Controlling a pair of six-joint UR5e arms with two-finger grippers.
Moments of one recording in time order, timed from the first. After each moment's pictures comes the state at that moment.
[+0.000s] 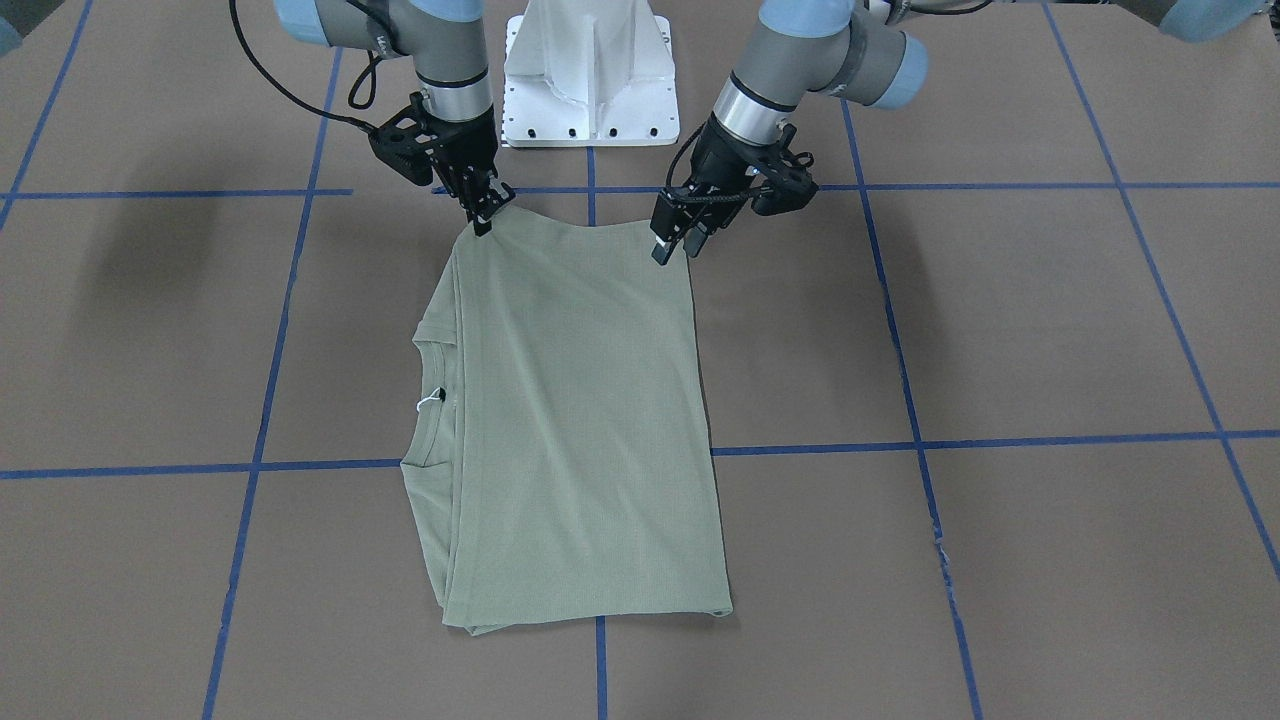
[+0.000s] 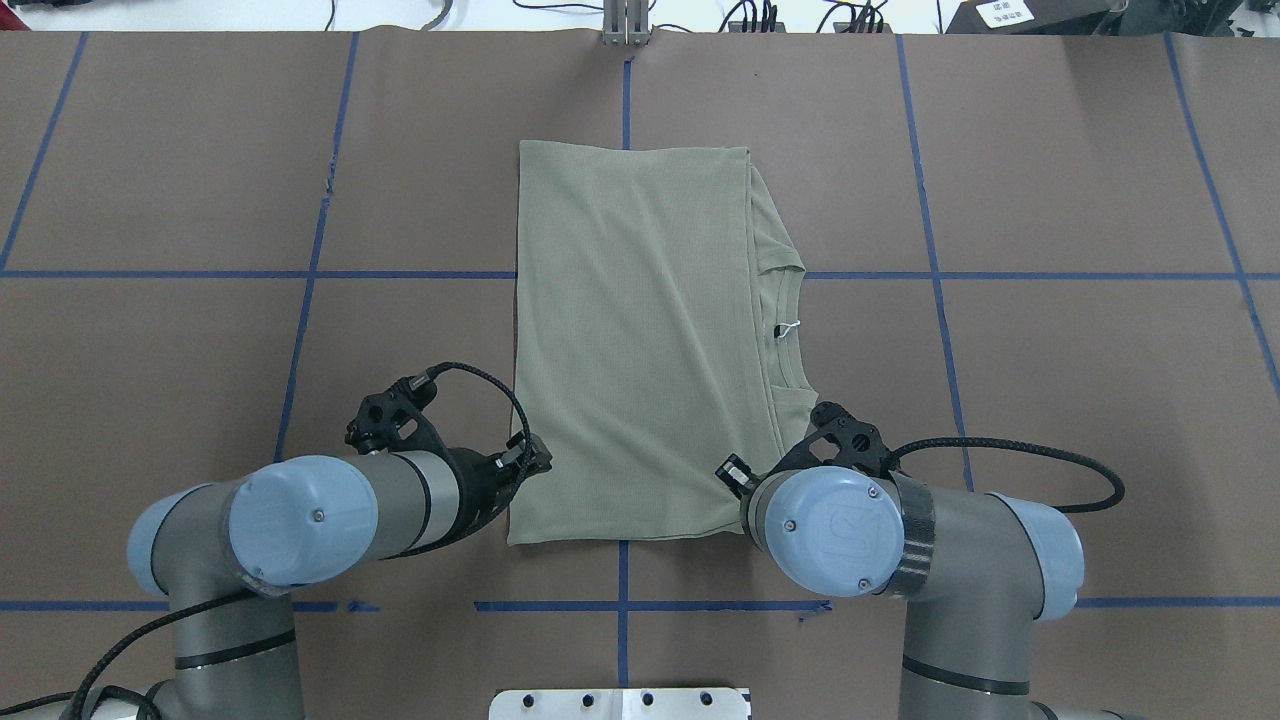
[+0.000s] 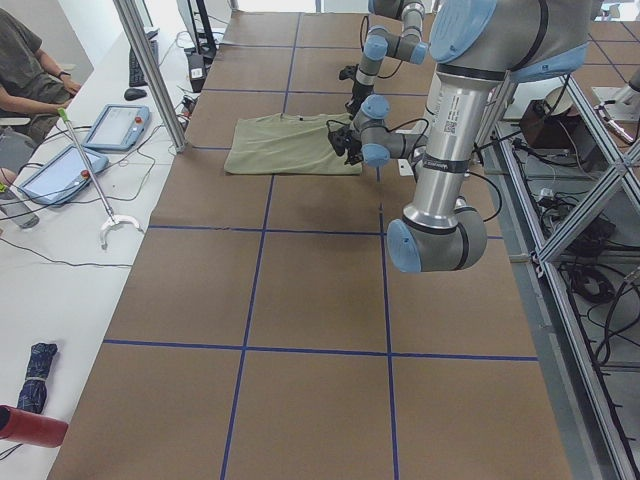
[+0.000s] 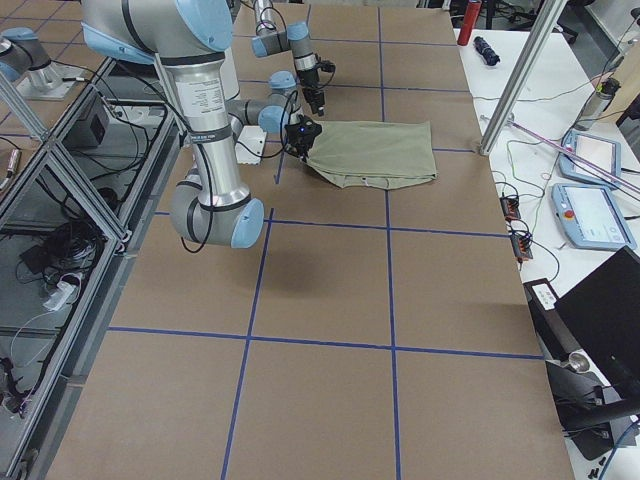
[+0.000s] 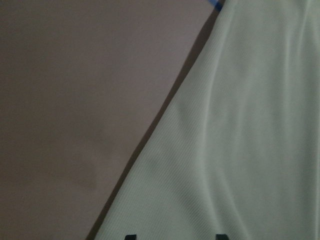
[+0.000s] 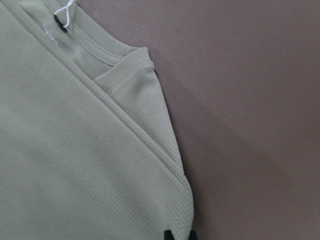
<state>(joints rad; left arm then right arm) -0.27 -1.92 -1.88 -2.05 -1.54 -2.00 0.24 -1.18 1.98 -1.62 1.53 2.17</state>
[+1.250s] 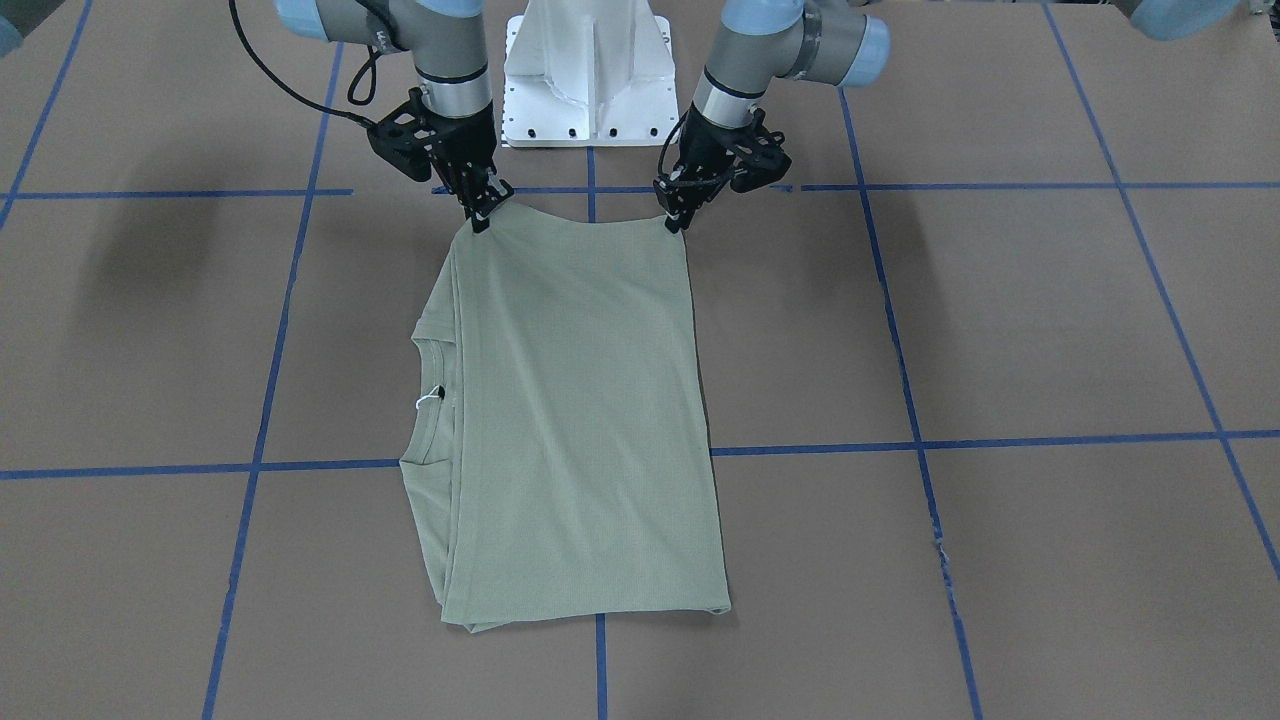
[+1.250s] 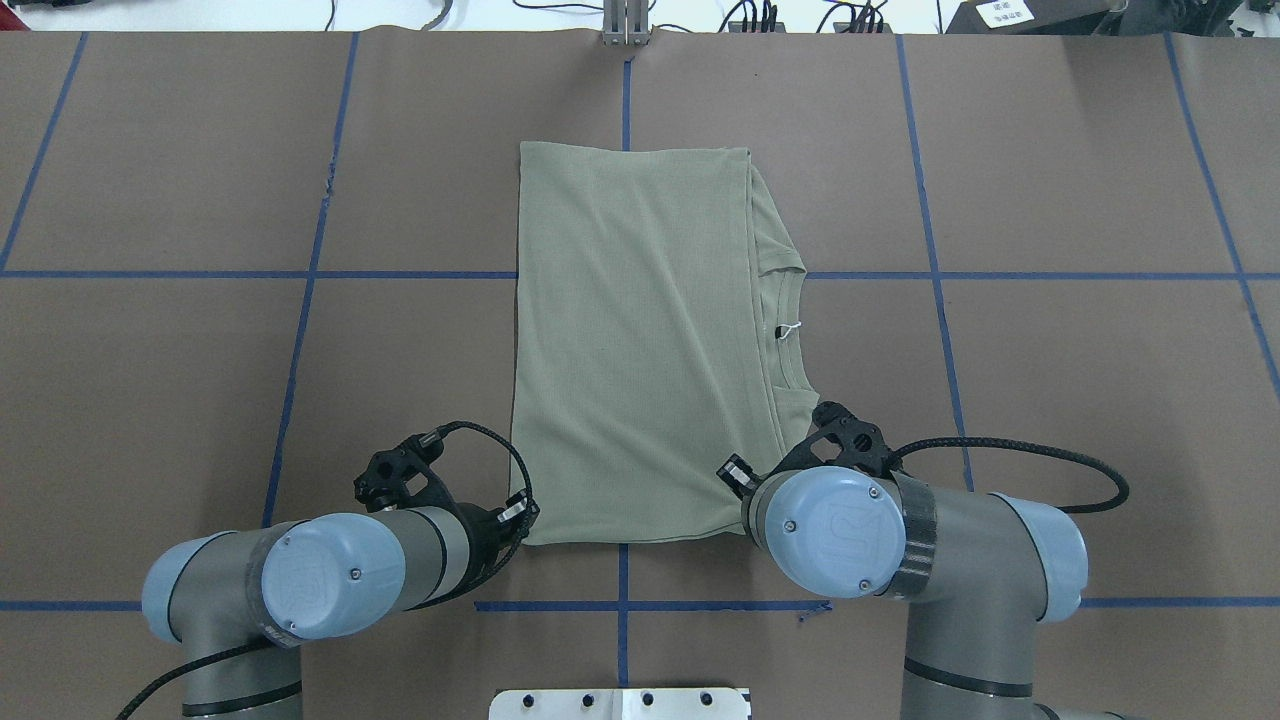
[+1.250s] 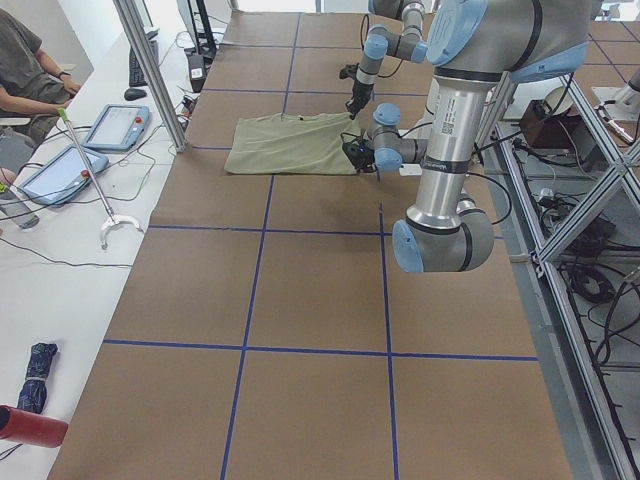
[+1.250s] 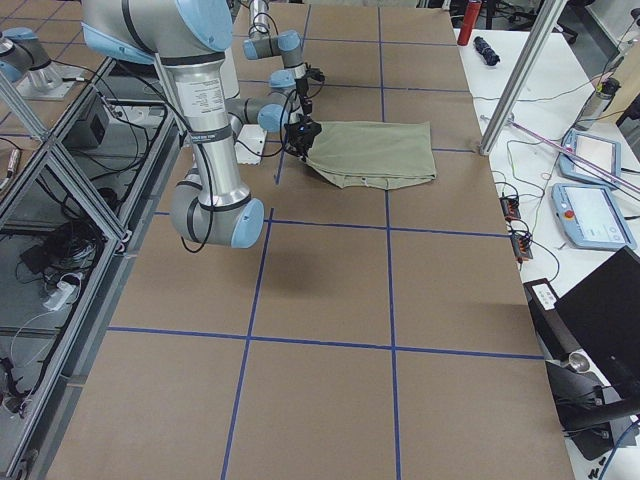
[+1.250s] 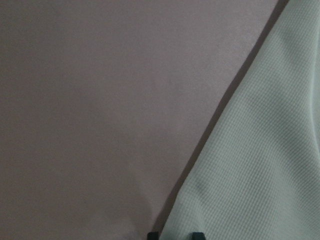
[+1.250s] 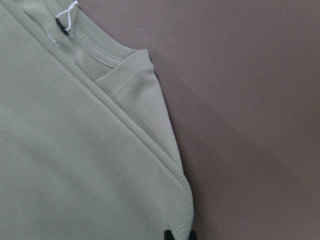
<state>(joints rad) -0.21 -1.91 -1.87 -1.99 -1.52 -2.04 0.24 -1.17 1.99 -1.63 1.53 2.17</state>
